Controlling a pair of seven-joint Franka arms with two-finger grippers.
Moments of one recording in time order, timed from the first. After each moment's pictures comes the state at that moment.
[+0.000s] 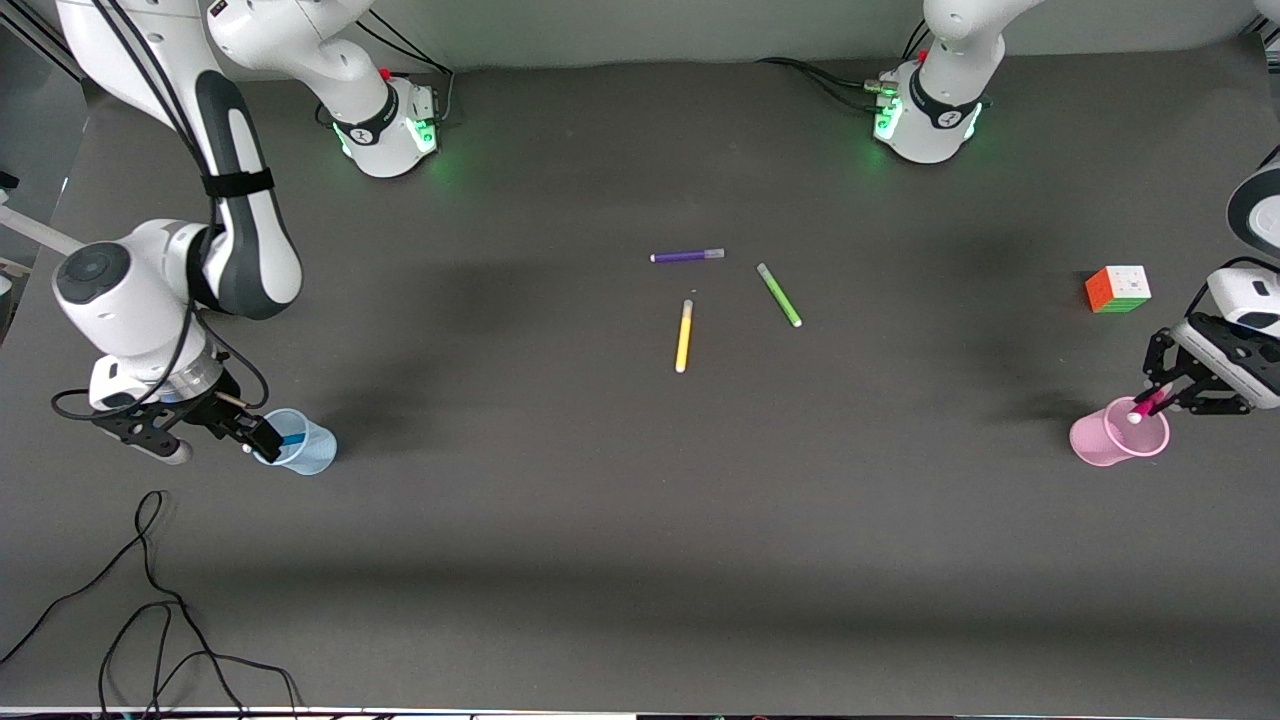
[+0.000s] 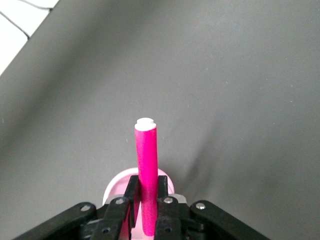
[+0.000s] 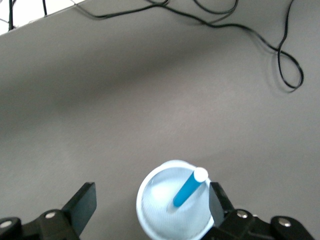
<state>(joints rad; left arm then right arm) 0.55 0.20 -0.23 -2.10 -0.47 2.45 1.72 0.65 0.29 -0.72 -2.11 0.19 2.59 0.24</state>
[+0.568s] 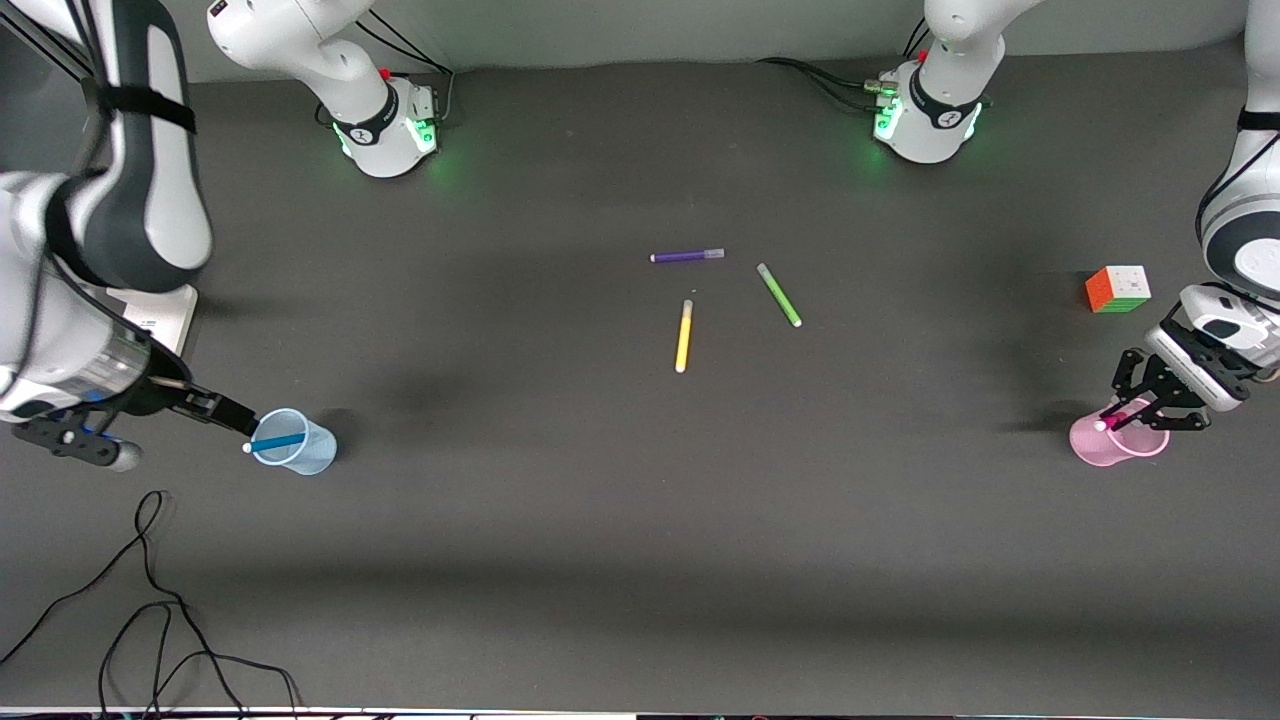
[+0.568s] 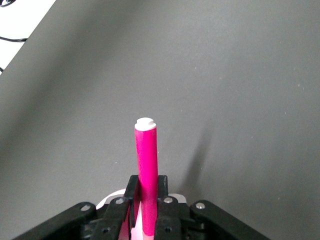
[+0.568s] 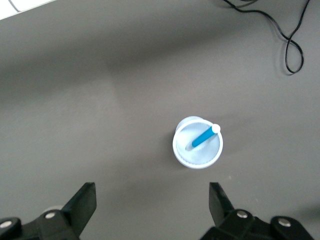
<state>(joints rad) 0.59 0.33 -0.23 -2.09 -0.69 2.48 2.11 0.65 0.24 -0.73 -1.69 0.19 1.92 0.18</state>
